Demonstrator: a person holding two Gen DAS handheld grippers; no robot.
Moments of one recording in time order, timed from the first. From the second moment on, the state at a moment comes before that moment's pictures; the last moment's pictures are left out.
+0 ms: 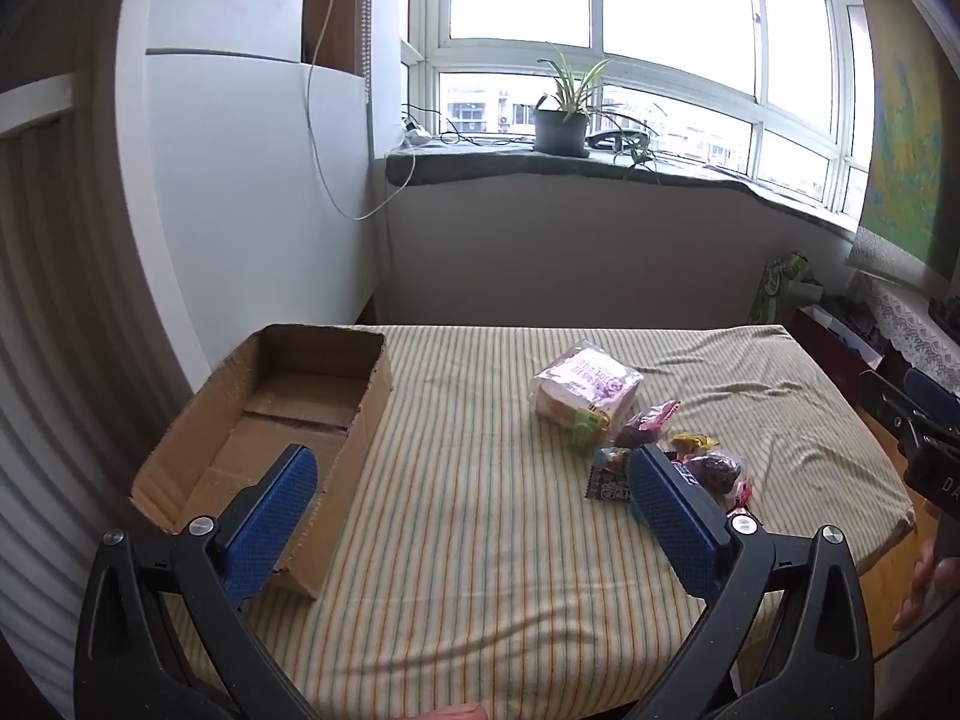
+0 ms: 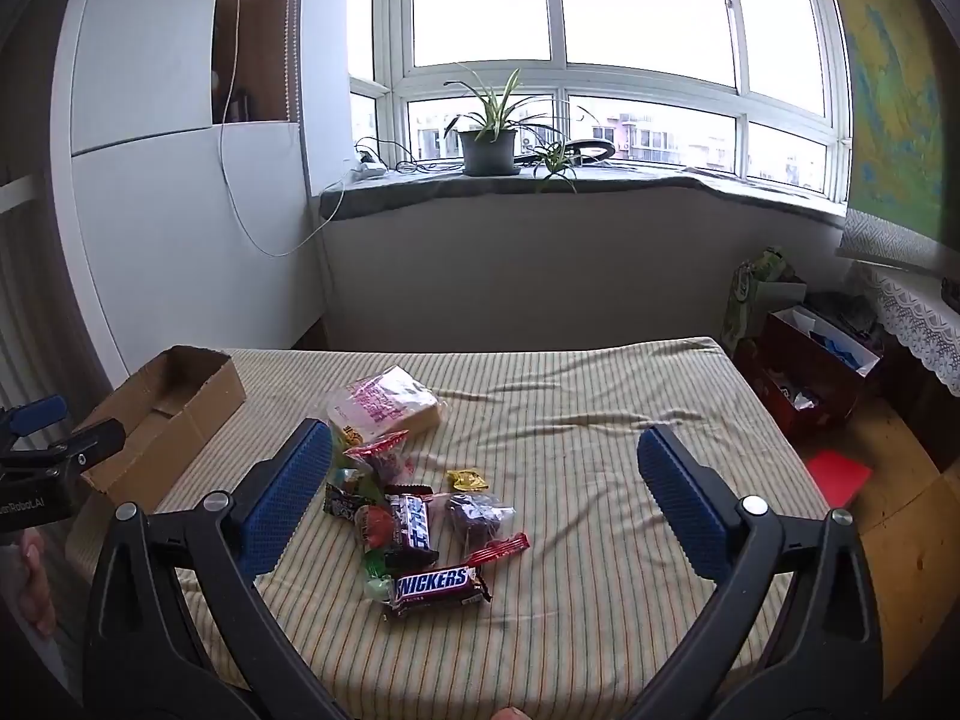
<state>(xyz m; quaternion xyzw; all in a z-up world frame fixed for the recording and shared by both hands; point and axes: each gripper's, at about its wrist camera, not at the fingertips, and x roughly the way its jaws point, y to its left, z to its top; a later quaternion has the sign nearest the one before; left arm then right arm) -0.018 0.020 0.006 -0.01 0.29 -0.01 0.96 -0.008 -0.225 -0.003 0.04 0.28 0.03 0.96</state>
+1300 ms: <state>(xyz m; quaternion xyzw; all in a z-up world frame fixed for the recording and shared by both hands) -0.022 0.014 0.005 0.00 0.29 -0.01 0.96 -0.009 -0.230 -0.004 0.04 0.28 0.03 0.96</state>
